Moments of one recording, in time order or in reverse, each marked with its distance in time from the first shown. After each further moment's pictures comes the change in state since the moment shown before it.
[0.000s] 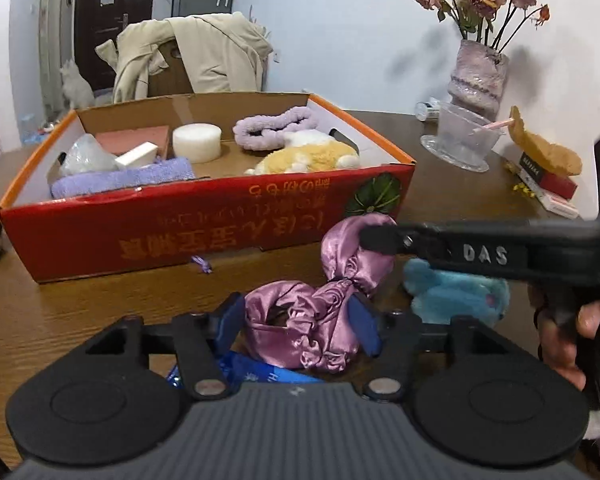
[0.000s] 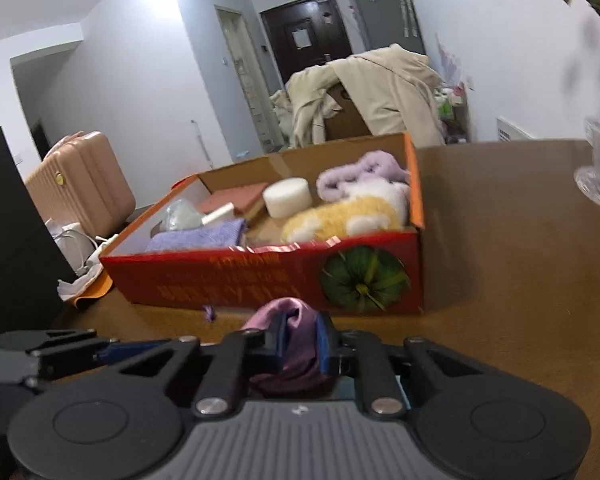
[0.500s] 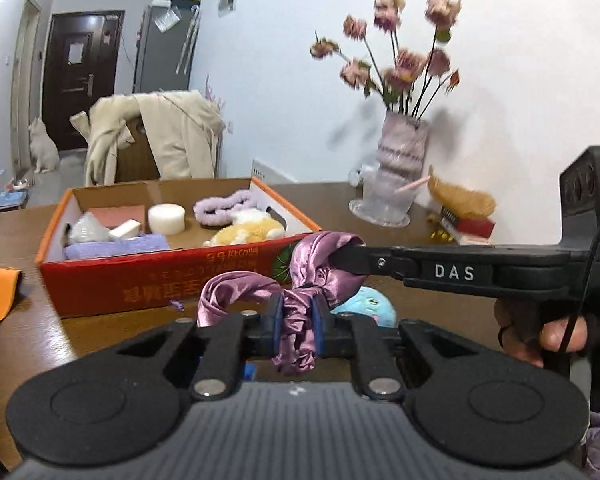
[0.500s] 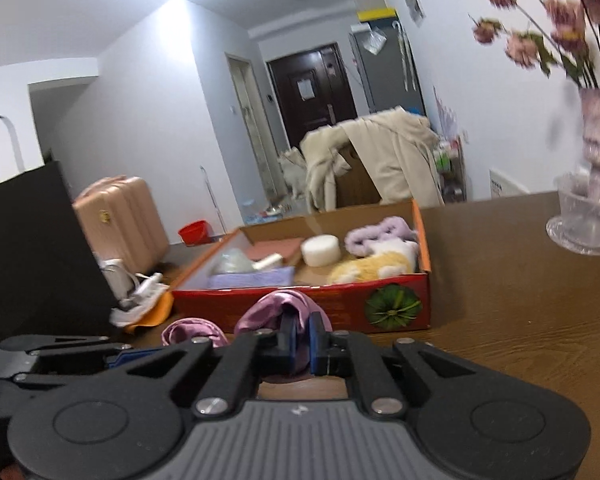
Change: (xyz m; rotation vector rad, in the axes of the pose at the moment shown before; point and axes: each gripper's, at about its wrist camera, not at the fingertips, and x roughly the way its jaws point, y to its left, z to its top) left arm -0.124 -0.024 -0.021 0.050 -0.220 -0.116; right arm -0.110 0.063 -0.014 -0.036 -0.172 0.000
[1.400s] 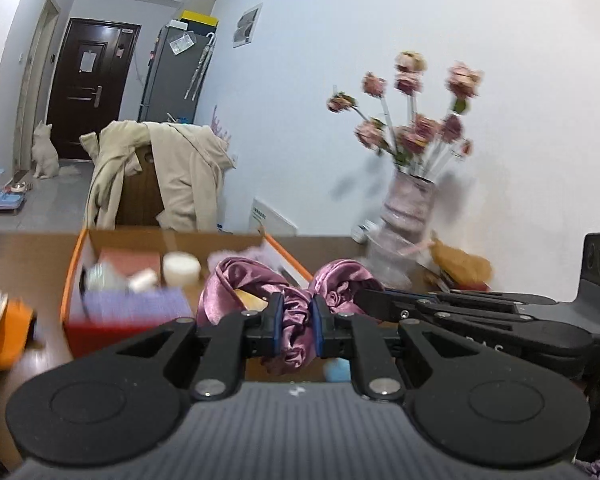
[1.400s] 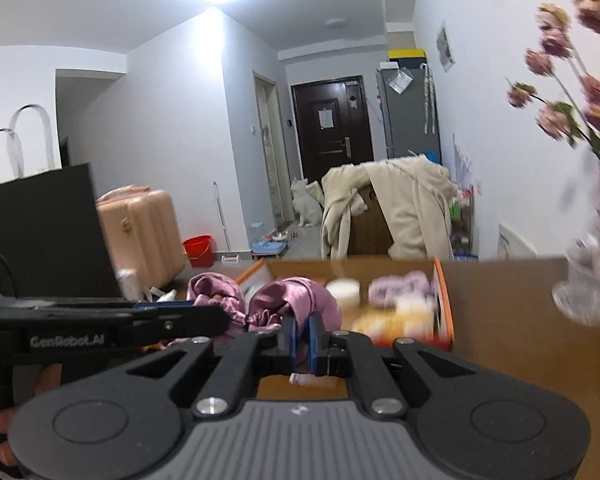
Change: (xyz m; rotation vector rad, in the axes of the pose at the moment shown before) left arm 0.010 0.055 0.063 -0.079 -0.099 -0.034; right arm 0.009 0.033 0.042 -0.128 -0.079 -0.005
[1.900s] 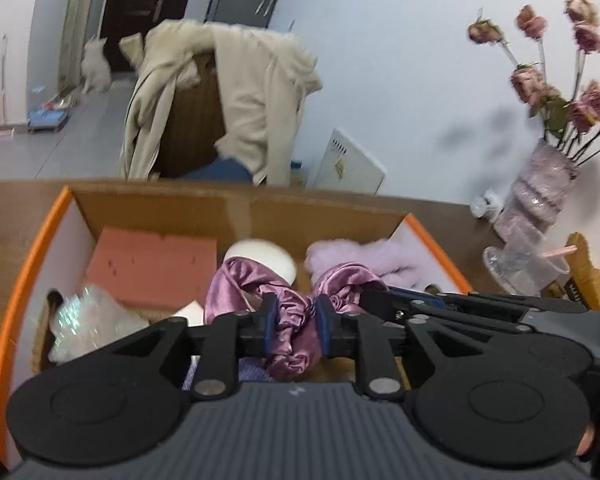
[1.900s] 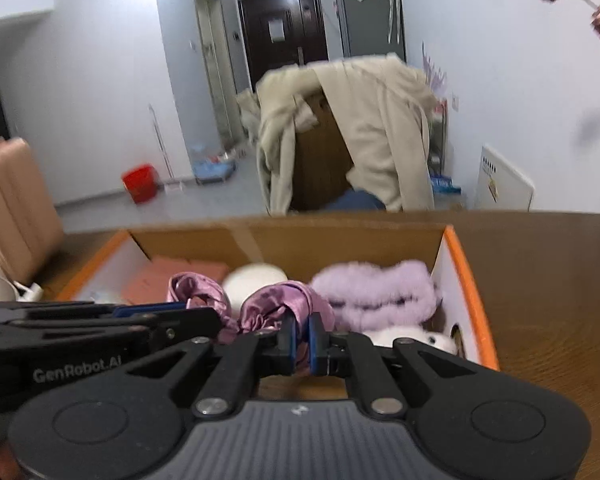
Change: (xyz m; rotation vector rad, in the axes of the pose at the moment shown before) left arm 0.222 0.120 0.026 -0.156 0.255 0.166; right arm 0.262 -0.077 0.024 0.064 0.306 -0.150
